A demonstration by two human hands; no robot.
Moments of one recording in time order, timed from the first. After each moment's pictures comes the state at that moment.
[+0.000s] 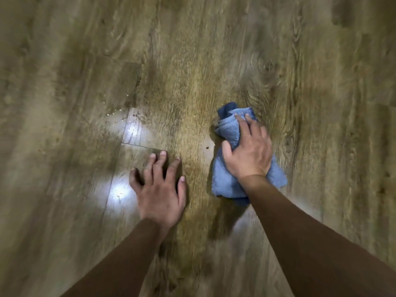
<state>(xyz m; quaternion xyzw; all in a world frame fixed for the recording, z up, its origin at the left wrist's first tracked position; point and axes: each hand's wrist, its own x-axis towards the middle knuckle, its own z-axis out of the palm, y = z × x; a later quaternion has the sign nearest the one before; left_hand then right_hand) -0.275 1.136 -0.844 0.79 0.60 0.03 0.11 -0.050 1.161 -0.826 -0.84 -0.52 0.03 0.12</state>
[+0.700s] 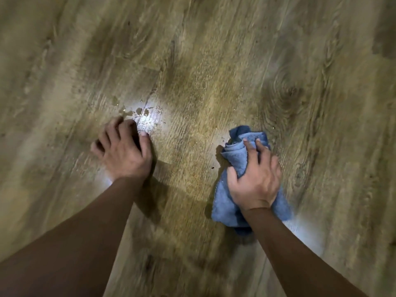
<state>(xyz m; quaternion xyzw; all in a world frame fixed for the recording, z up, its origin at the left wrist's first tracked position) -0.303 1.260 -0.844 0.62 0.77 0.14 0.08 -0.051 1.166 -0.823 -0.82 -0.55 0.05 0.13</state>
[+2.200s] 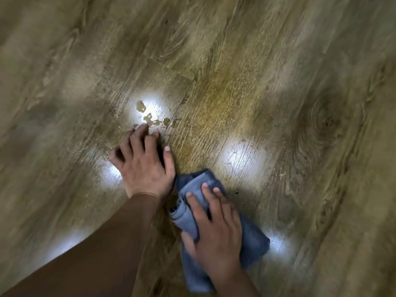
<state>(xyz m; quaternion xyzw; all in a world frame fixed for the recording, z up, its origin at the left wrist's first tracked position) -0.306 1.260 -0.851 0.63 0.76 0.12 0.07 -0.158 1.138 -0.818 -0.66 -0.74 0.11 0.02</state>
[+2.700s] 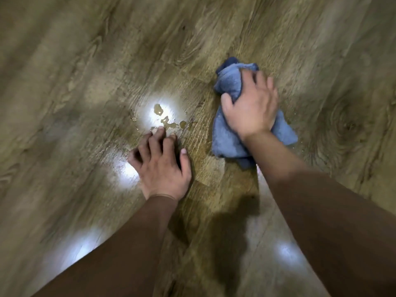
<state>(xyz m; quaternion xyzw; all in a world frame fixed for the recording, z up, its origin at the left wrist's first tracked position) -0.306 1.261 -0.853 0.64 0.76 0.11 0.06 -0.122 1.388 -0.824 -0.75 -0.65 0.03 0.12</state>
